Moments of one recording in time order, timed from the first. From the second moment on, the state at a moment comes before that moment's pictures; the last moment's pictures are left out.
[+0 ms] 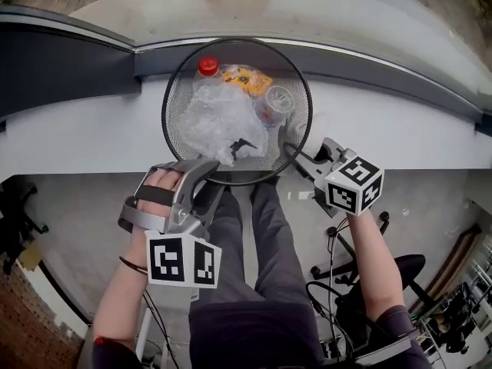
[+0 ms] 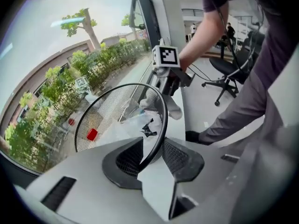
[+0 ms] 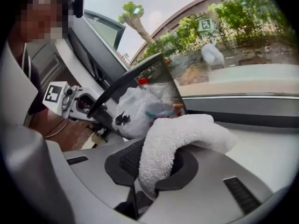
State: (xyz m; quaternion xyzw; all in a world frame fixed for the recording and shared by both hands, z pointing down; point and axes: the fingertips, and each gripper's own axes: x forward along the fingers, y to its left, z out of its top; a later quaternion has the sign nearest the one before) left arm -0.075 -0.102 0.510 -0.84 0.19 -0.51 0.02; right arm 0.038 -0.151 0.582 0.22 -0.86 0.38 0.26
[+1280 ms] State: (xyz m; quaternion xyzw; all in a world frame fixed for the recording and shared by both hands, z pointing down) left arm -0.064 -0.091 0.508 -0.84 0.15 -0.52 -0.02; right arm 0.016 -0.118 0.579 0.05 -0.86 0.02 0.50
